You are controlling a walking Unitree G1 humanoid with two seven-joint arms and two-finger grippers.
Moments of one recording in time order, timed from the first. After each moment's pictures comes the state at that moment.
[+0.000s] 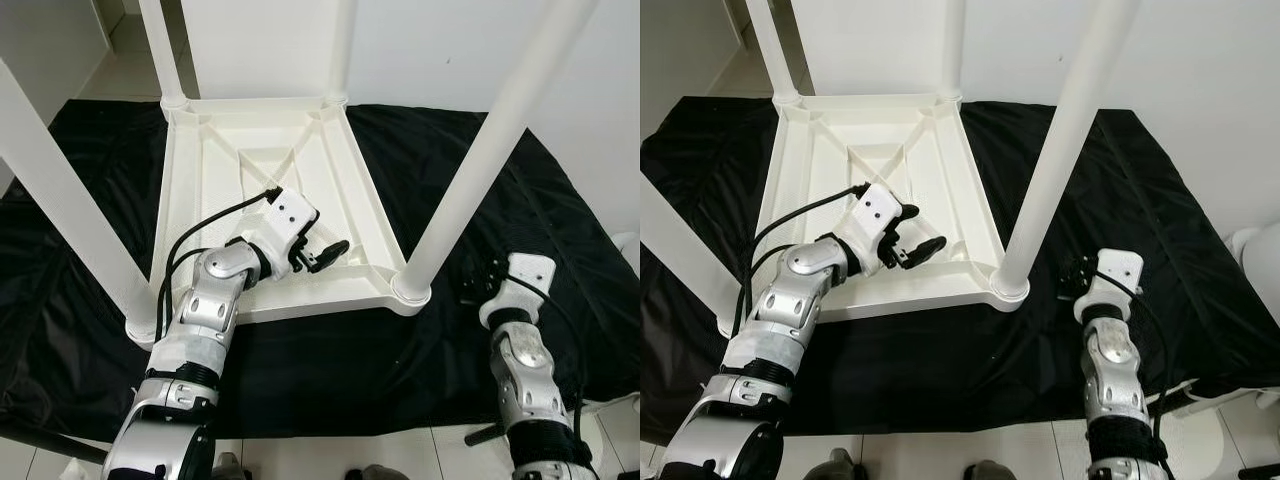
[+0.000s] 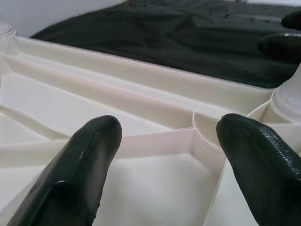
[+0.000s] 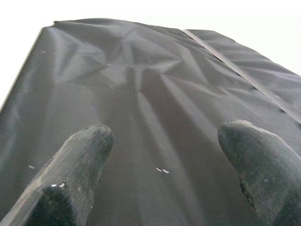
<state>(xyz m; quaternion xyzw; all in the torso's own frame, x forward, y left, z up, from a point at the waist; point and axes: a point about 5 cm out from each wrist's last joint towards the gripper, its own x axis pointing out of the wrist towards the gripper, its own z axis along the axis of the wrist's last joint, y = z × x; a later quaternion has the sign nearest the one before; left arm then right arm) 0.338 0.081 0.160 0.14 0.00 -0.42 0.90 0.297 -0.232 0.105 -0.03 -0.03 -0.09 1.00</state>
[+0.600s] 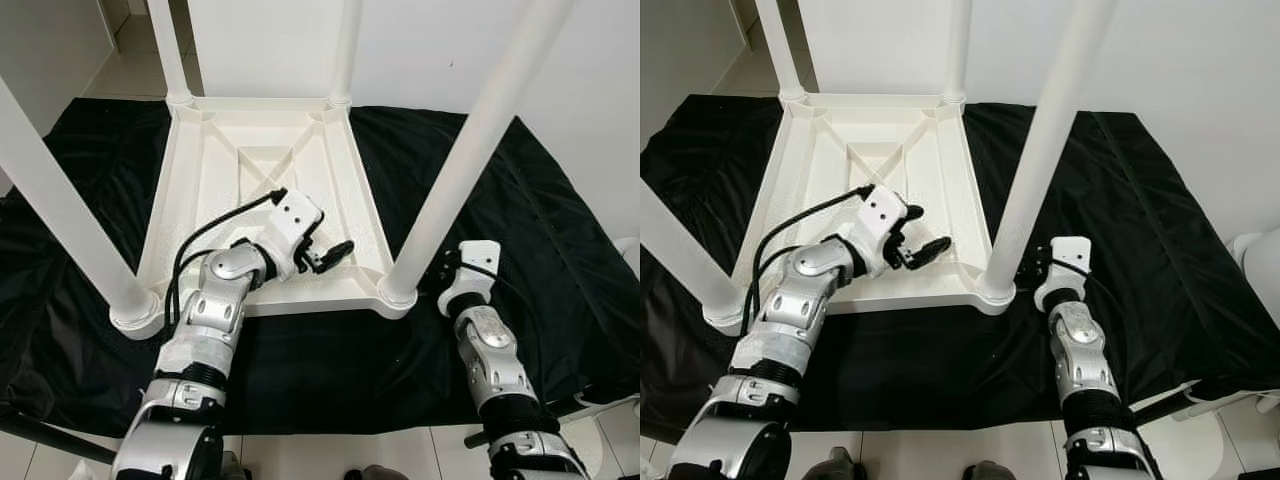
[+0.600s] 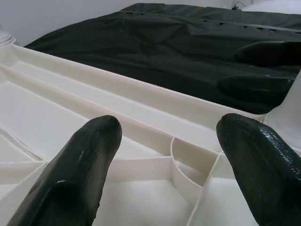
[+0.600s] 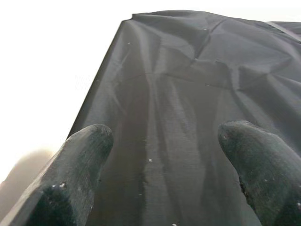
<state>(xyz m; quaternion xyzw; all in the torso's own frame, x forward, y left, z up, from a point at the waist) 0.335 0.076 0.158 0.13 -0.01 -0.42 0.90 0.317 -0.188 0.096 -0.01 -0.02 0.05 1.00</state>
